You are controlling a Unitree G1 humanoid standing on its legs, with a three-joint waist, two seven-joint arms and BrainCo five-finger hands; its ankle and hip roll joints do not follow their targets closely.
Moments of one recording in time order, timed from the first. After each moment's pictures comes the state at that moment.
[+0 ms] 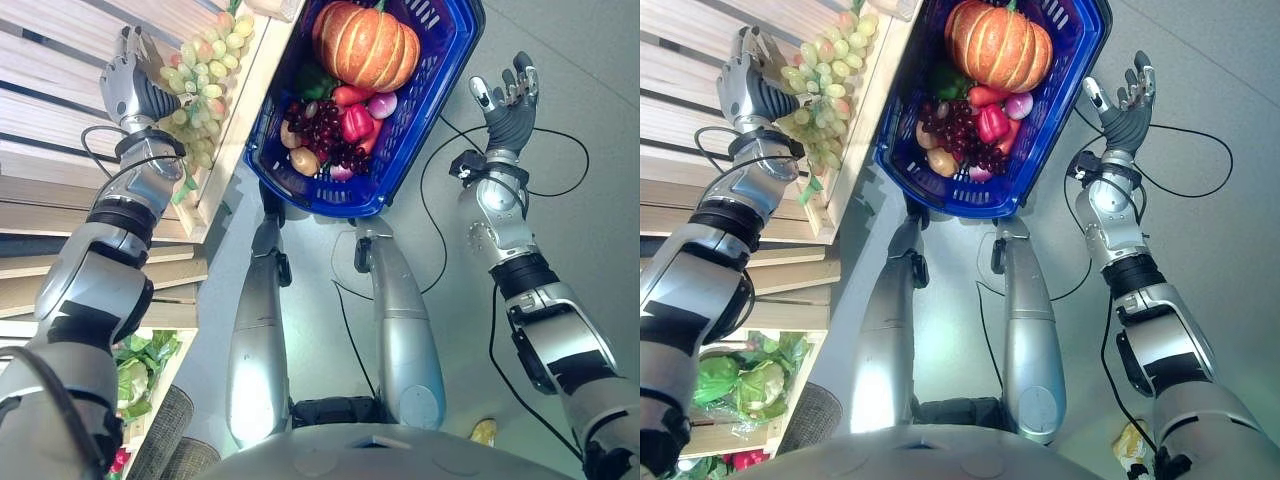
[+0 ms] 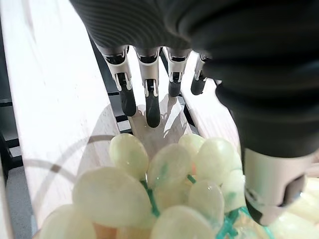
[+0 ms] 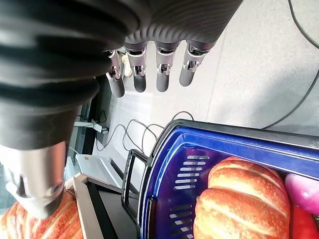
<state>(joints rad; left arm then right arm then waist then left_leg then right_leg) -1.06 0.66 -0.58 1.04 0.17 0.01 0.68 -0.73 -0.50 0.31 0.58 0.63 -0.44 -0.52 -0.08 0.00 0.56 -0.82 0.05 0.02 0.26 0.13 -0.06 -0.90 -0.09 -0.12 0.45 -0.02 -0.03</state>
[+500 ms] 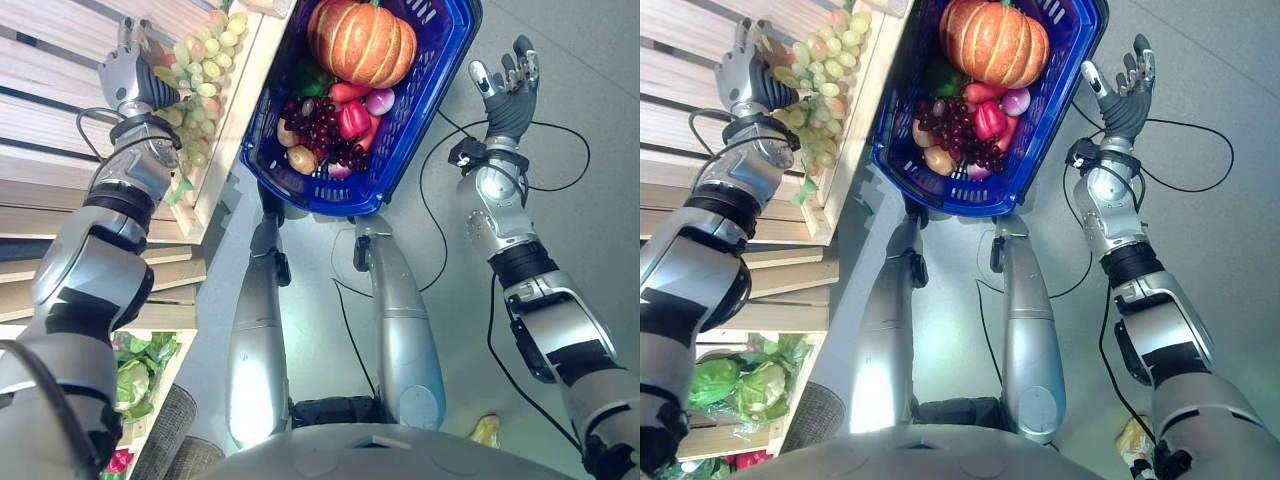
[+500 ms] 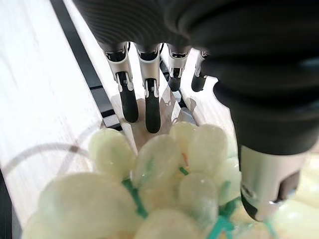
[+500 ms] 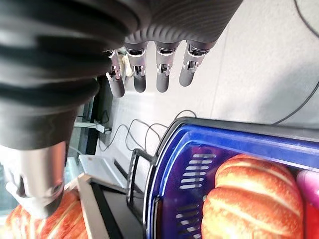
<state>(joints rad) -1.15 0.66 -0.63 1.10 0.11 0.06 0.52 -0.79 -0.50 0.33 0.59 0.63 -0.44 -0.52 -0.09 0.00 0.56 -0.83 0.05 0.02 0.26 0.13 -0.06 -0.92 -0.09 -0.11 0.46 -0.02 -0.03</state>
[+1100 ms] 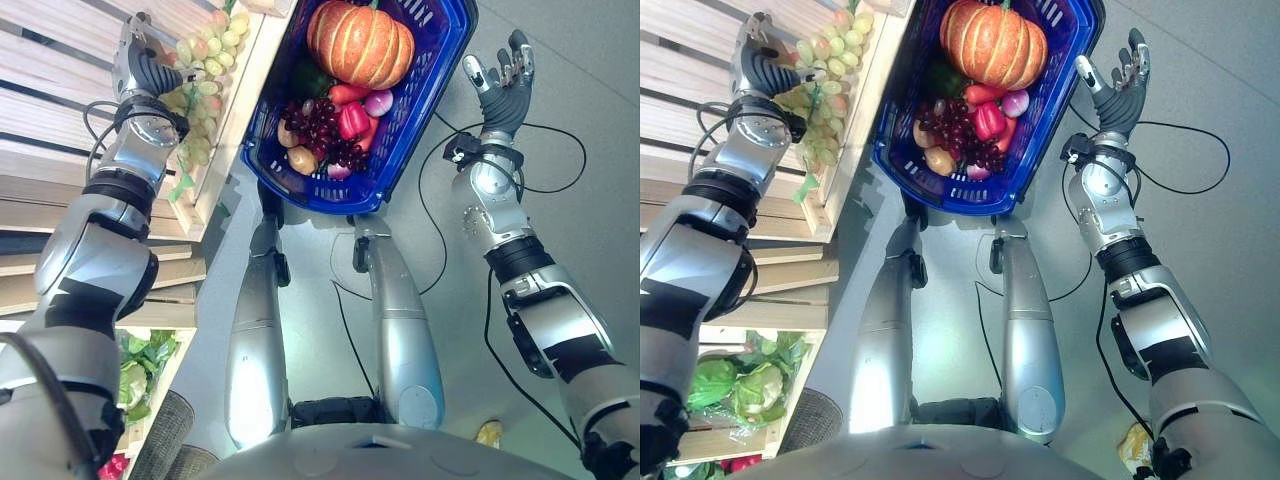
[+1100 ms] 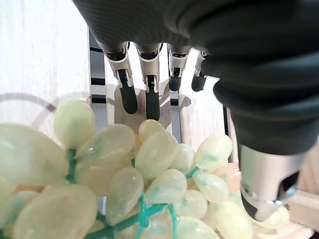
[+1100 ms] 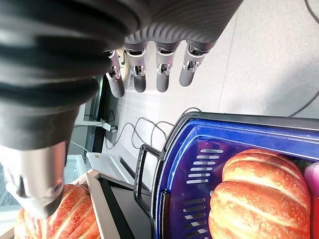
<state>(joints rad) -1.19 0.64 -0.58 1.16 -0.18 -0.05 0.42 -0.81 -0.49 0.35 0.61 0.62 -0.44 -0.54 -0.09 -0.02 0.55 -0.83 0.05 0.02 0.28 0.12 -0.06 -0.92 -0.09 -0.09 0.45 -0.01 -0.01</state>
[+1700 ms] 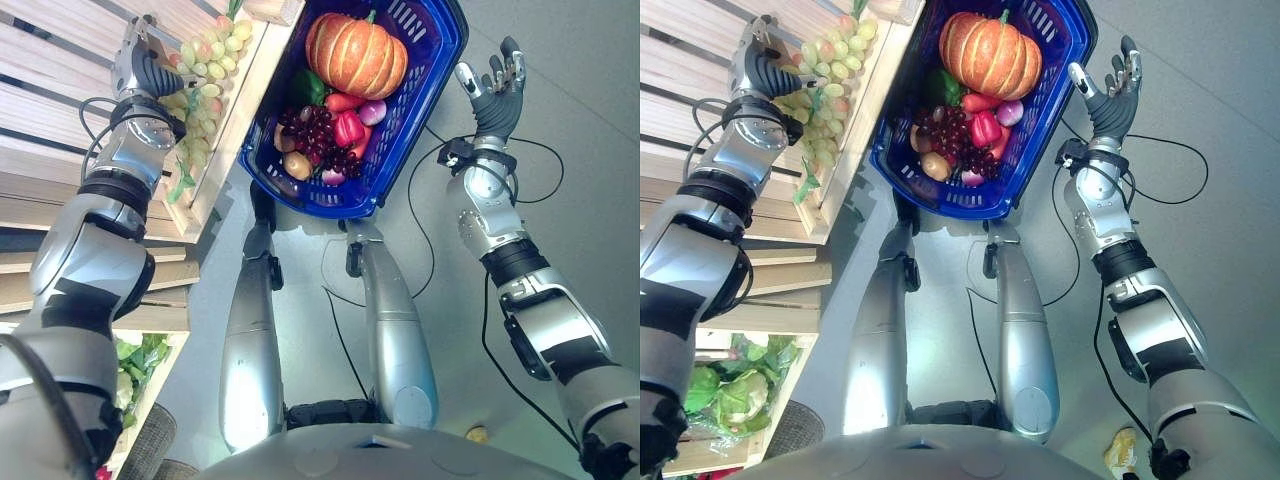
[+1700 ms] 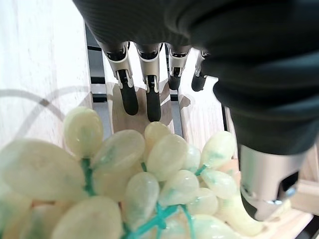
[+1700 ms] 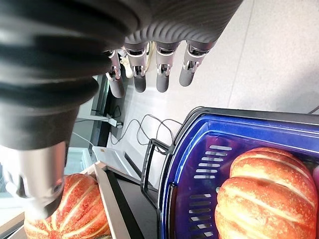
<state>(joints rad) -1.19 0.66 -0.63 1.15 -0.03 -0.05 0.42 -0.79 -0.46 0.37 0.61 0.62 -0.44 -0.56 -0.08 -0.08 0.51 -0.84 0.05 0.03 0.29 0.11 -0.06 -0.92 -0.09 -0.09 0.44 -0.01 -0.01</state>
